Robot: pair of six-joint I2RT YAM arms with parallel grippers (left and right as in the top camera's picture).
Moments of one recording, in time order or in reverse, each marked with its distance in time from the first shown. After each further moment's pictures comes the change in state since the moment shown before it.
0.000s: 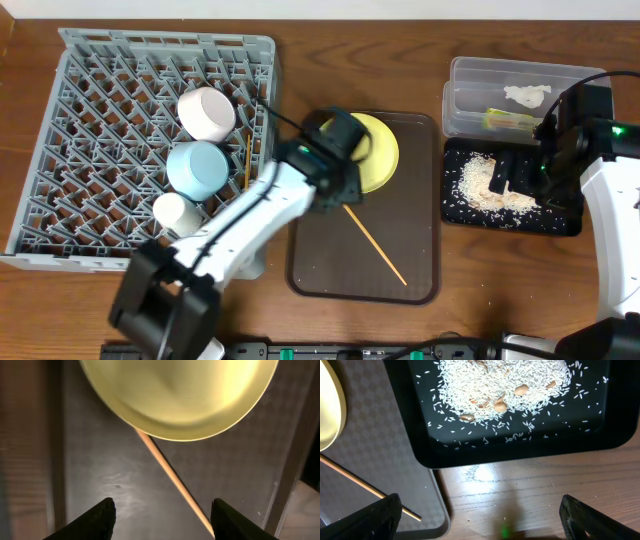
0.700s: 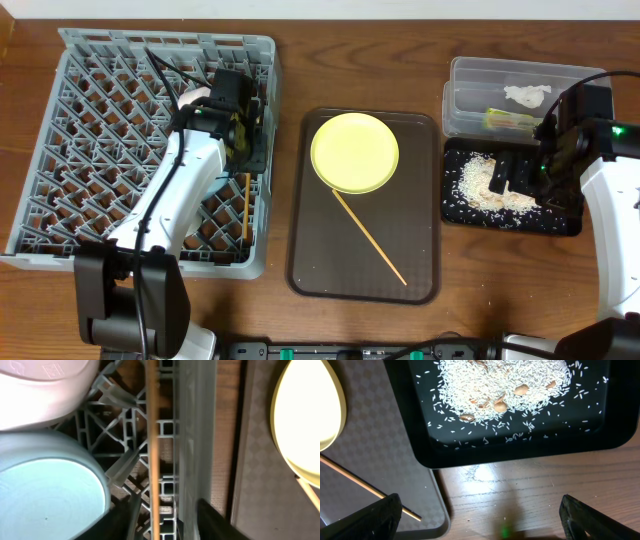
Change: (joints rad) left arm 0.487 -0.032 0.008 -0.055 -0.054 0.623; right arm 0.000 0.000 0.000 0.000 0.000 0.000
